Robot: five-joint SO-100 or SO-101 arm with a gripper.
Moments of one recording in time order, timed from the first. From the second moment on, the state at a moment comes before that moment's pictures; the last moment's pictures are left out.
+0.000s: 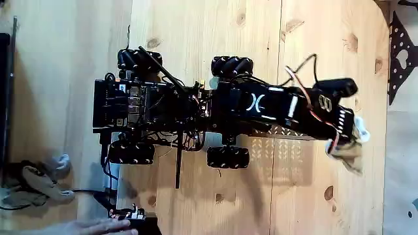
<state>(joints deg) 15.2 134.2 70.7 96.5 -9.9</state>
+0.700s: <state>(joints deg) 13.7 147.7 103.9 90.7 -6.9</state>
